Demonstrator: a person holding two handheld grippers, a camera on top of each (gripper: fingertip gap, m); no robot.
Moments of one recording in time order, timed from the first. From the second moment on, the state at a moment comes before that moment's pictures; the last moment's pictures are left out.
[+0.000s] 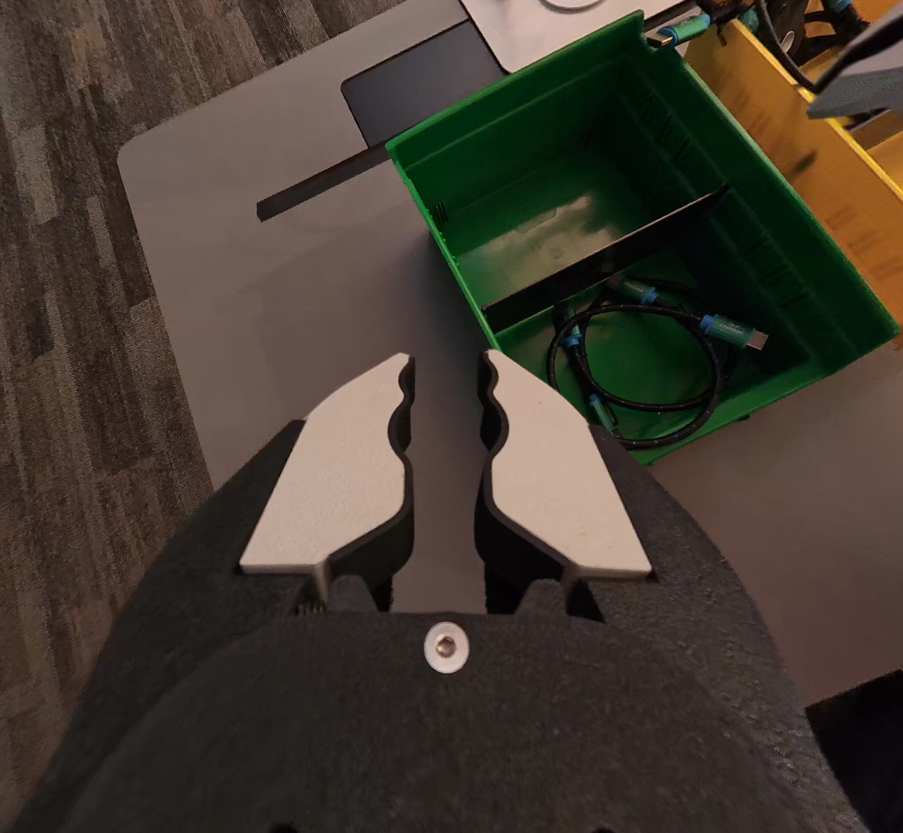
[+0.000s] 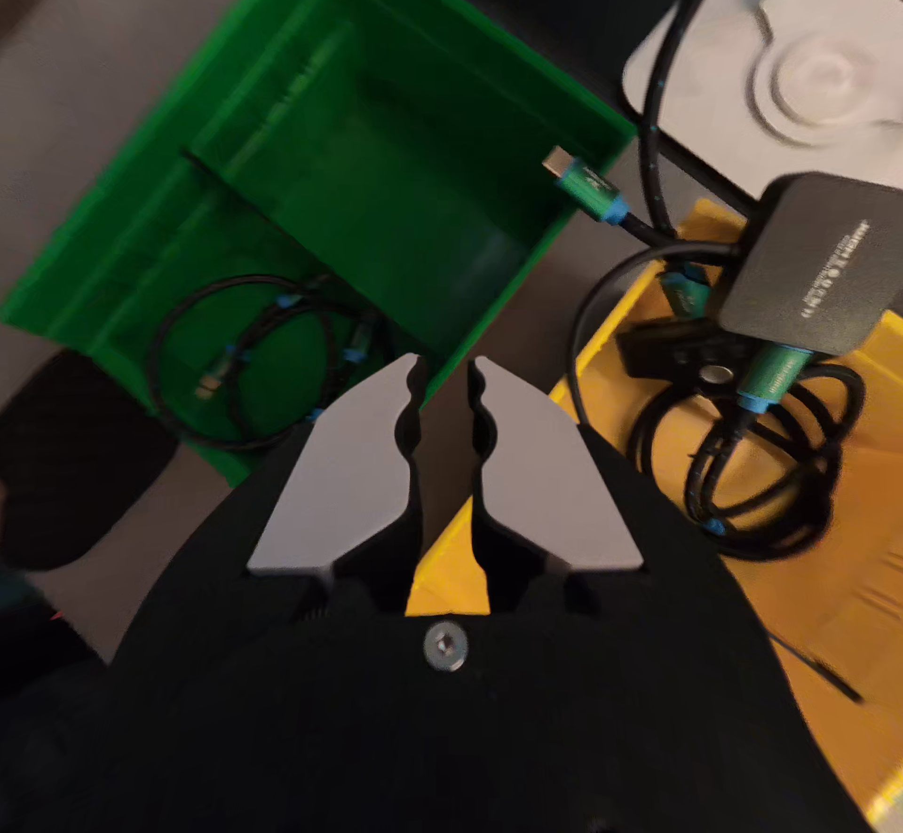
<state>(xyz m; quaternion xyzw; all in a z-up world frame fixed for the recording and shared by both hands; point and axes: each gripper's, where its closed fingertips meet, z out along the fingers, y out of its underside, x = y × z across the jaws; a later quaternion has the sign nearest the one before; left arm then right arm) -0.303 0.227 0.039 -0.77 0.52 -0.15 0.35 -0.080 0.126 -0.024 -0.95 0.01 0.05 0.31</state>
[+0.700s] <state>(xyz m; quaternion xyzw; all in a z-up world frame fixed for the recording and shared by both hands) -0.303 0.205 0.056 -0.73 0.55 -0.19 0.36 -0.061 0.162 -0.116 -0.98 0.19 -0.01 0.08</state>
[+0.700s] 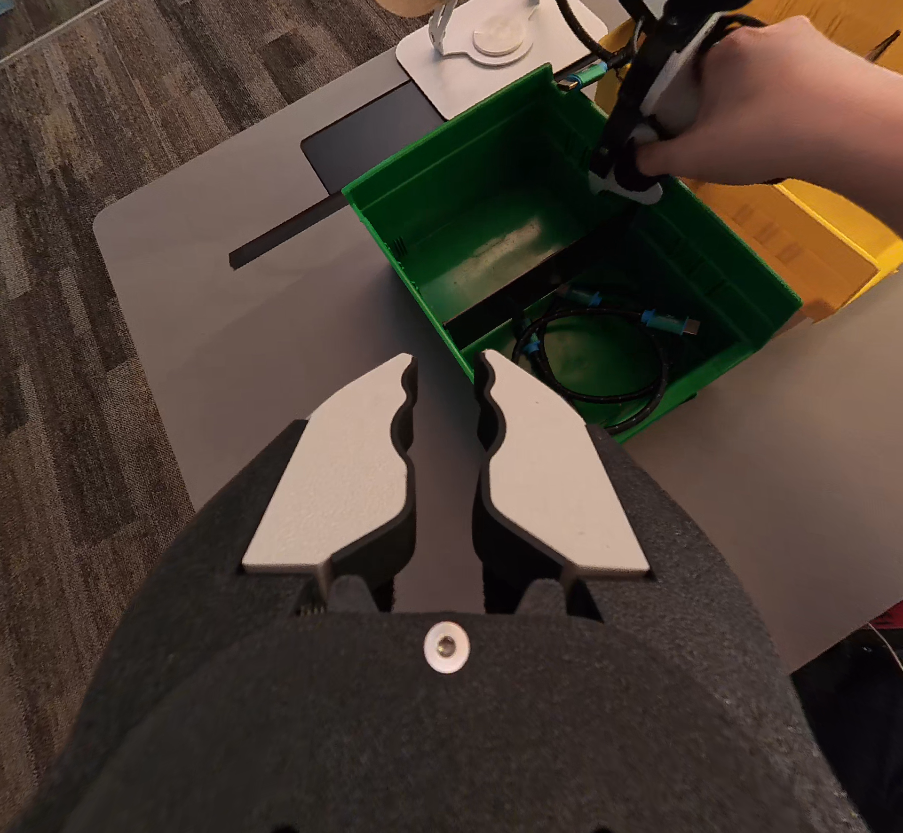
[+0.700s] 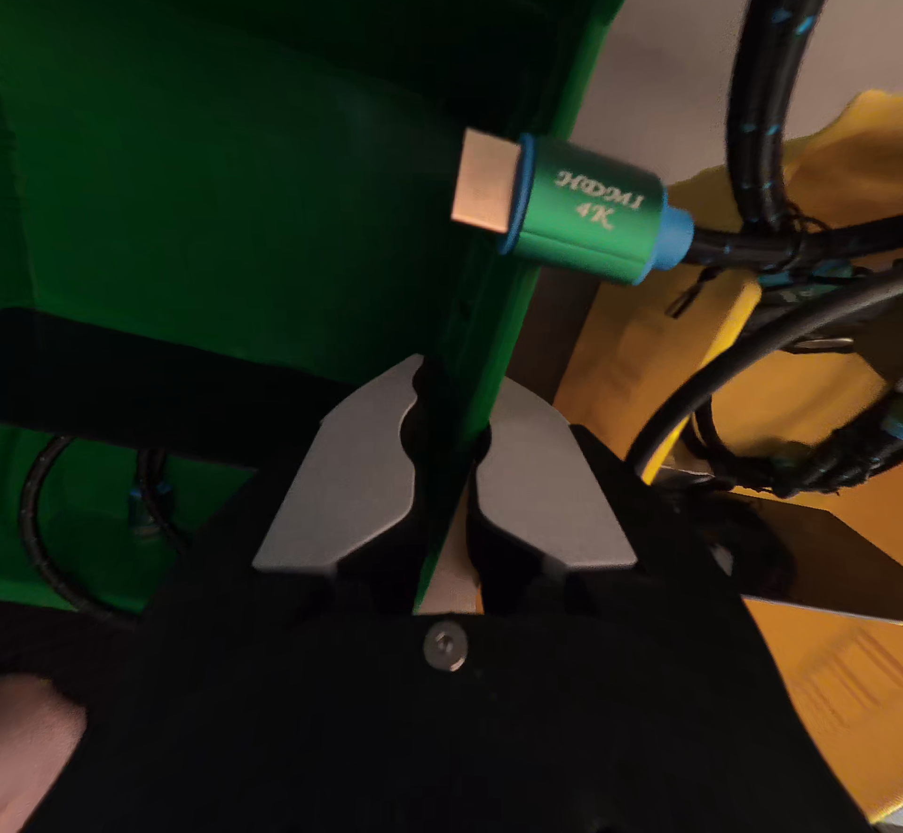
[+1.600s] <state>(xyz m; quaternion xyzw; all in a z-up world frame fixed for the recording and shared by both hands) -0.303 0.214 0.104 -0.69 0.49 -0.23 0.47 -0.134 0.232 -0.057 -0.99 0.13 0.05 0.00</state>
